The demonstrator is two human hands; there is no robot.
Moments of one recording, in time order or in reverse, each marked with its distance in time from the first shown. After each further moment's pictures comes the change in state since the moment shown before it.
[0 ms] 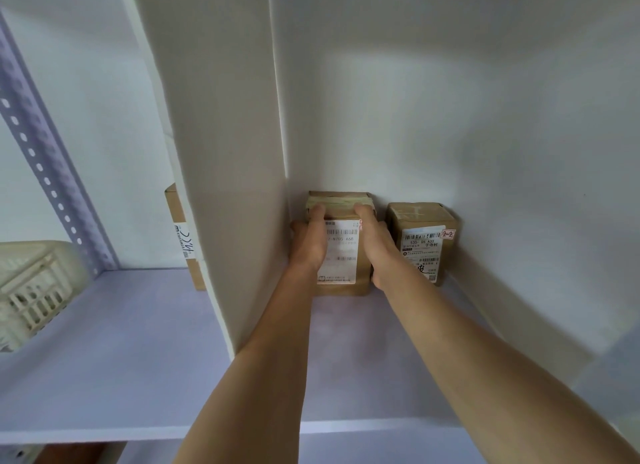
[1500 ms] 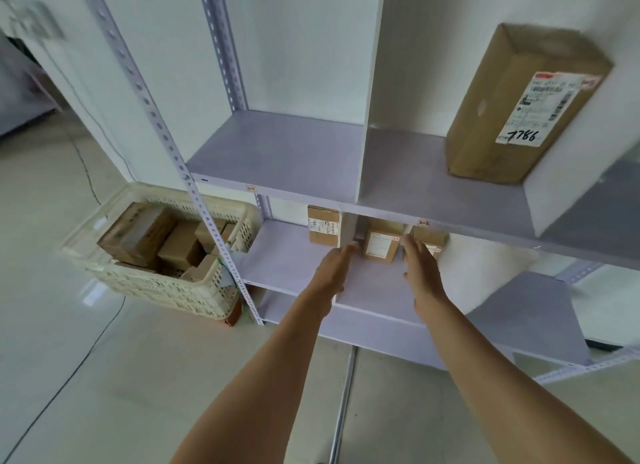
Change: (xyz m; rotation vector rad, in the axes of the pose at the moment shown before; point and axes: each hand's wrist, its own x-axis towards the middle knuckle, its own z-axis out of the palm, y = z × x) left_hand -0.454 0.374 -0.152 0.069 -0.093 -0.393; right_hand -0.377 -0.310 -0.032 -0.271 -0.085 0.086
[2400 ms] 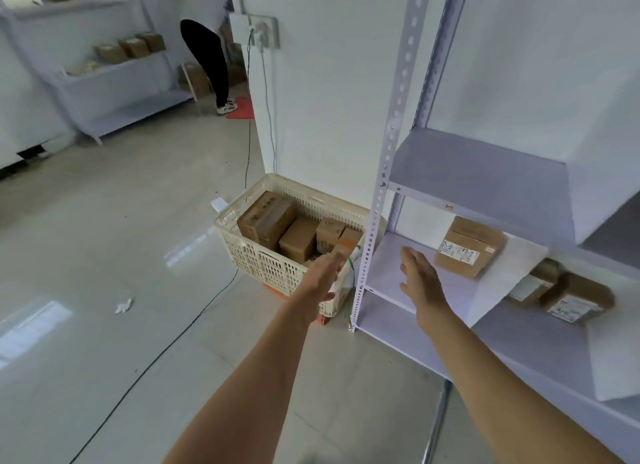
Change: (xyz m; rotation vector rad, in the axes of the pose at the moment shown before) left_hand -0.097 -0.066 -0.368 -0.160 0.257 -0.038; right_hand -0.148 -0.043 0.329 -0.048 -0.359 -0.041
